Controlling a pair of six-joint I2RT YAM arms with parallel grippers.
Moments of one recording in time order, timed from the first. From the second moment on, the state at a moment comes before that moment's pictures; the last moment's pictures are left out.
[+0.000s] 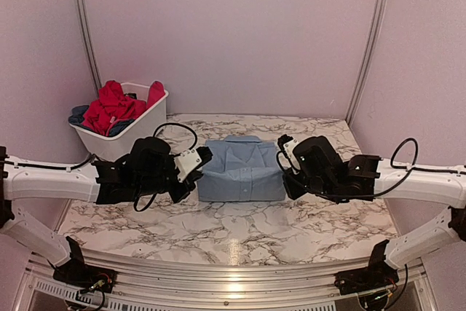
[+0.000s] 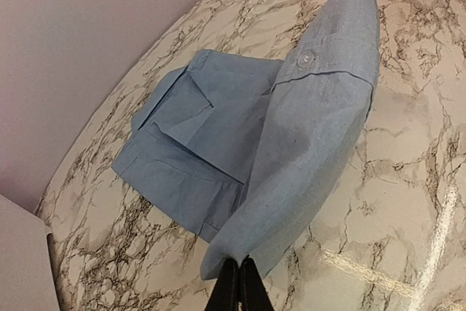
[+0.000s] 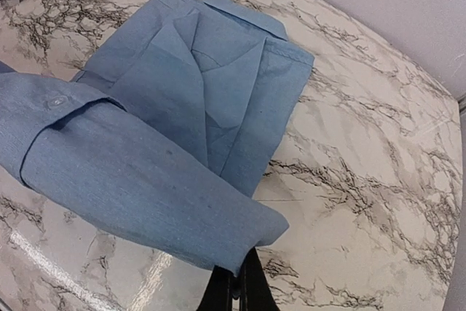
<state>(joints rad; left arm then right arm) -0.96 1.36 0.79 0.04 -0.14 0.32 0.97 1.24 0.87 -0.40 0.48 0.22</state>
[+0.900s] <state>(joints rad) -0.62 2.18 1.56 -0.16 0.09 0.14 0.47 2.00 1.25 -0.11 0.04 -0.03</state>
